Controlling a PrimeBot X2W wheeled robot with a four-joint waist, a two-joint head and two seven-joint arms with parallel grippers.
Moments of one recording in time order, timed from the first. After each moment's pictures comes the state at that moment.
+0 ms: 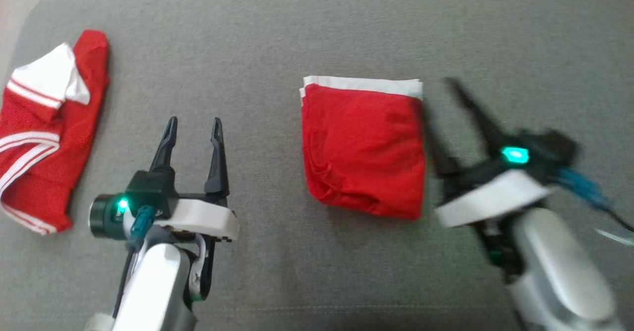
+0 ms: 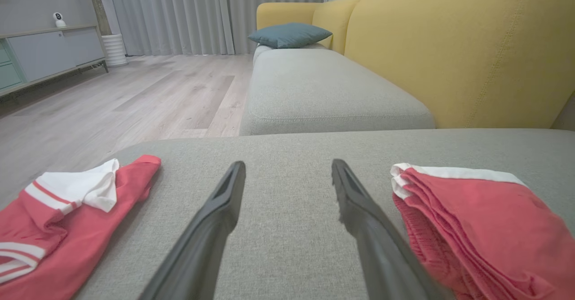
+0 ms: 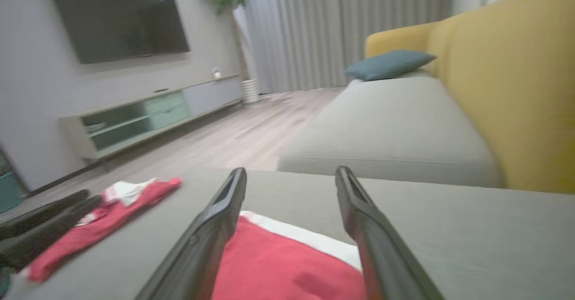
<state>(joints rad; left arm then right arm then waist) -0.23 0.10 -0.32 0.20 -0.17 0.21 -0.26 -0.30 -0.15 0.36 0.09 0.33 0.13 -0.09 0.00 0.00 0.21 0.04</state>
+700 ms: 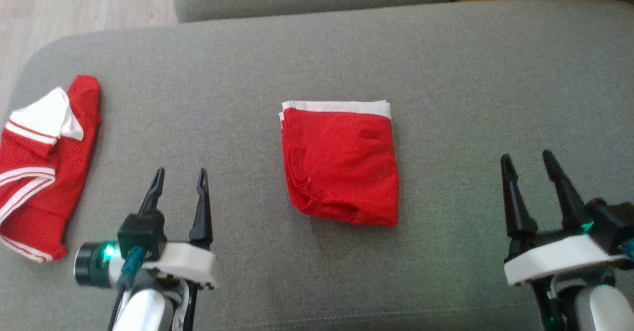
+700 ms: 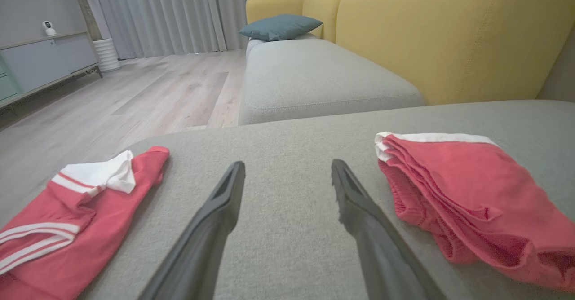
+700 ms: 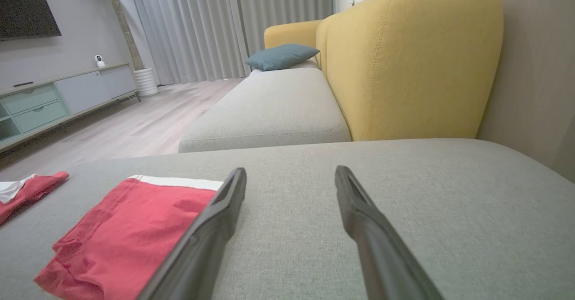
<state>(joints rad) -0.08 0.17 -0.31 0.16 -0.17 0.23 -0.23 0.03 -0.10 0.01 -0.05 0.20 0.13 -0.02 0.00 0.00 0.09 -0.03</state>
